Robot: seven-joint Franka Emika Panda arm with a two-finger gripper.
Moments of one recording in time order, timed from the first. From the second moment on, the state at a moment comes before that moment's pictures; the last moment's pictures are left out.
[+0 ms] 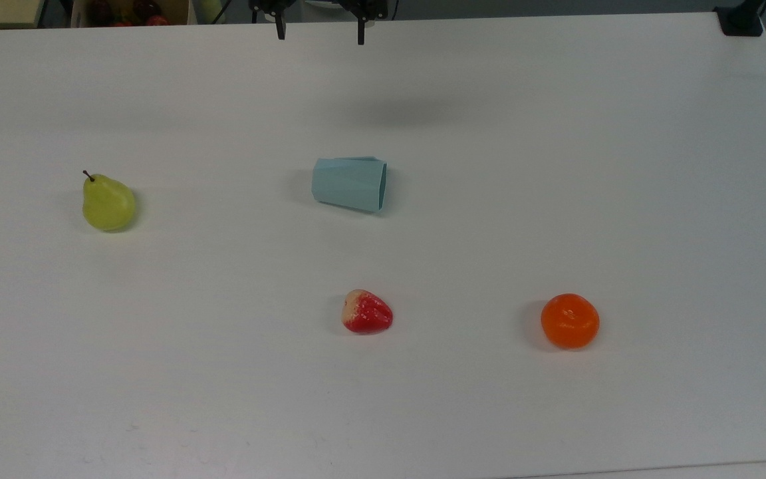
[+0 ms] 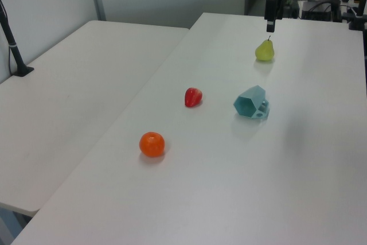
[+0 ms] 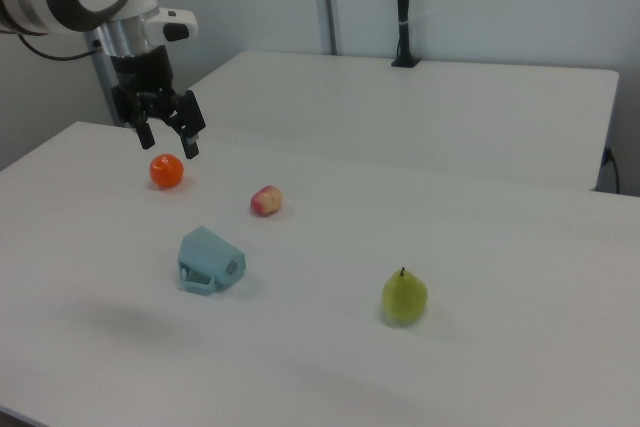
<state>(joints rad) 0.18 0.02 -0.07 -1.65 -0.04 1.68 0.10</state>
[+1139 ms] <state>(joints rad) 0.27 0.10 -0.02 -1.68 -0.25 1.68 0.31</state>
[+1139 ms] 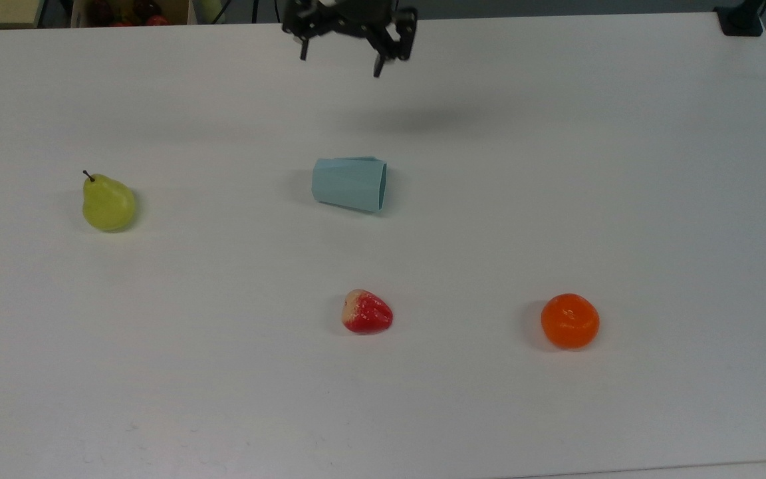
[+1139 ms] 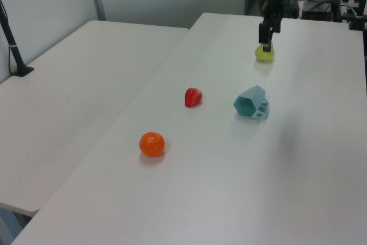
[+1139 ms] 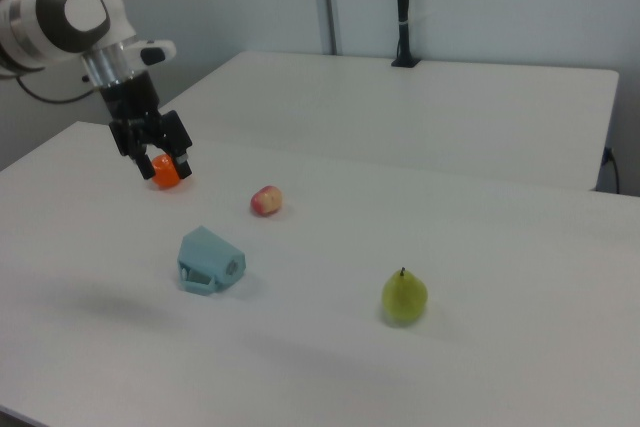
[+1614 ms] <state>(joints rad) 0.31 0.29 0.07 -1.68 -0.45 1.71 0.59</state>
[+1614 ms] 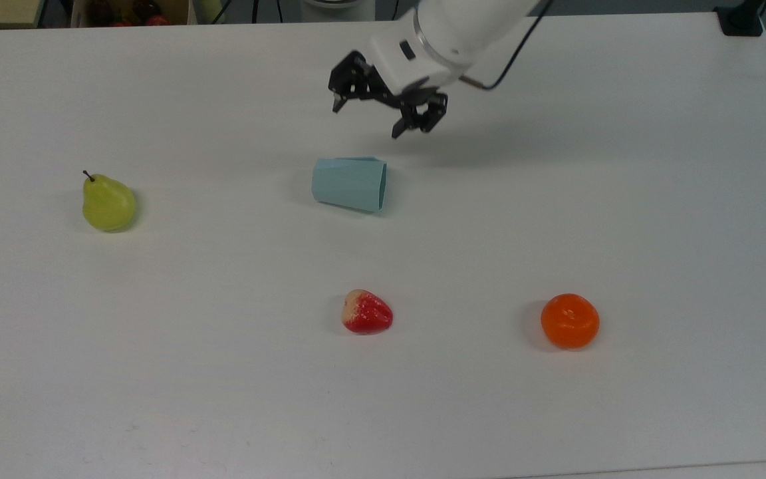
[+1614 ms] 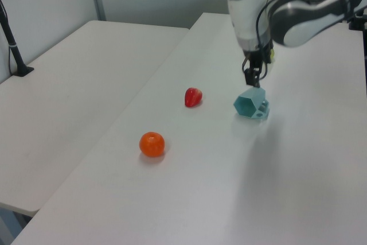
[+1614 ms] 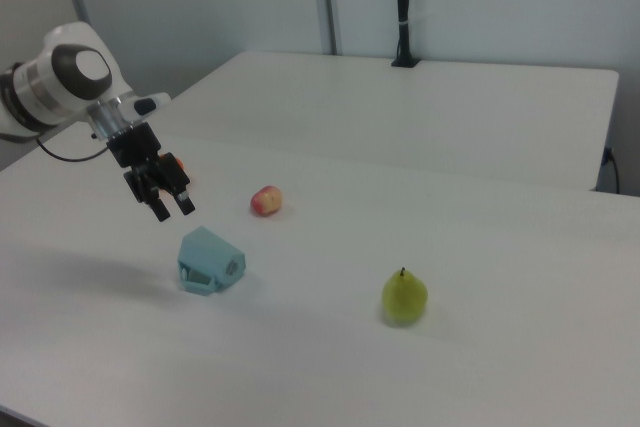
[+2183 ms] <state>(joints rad) 0.34 0.43 0.08 -1.68 -0.61 1.76 0.79</state>
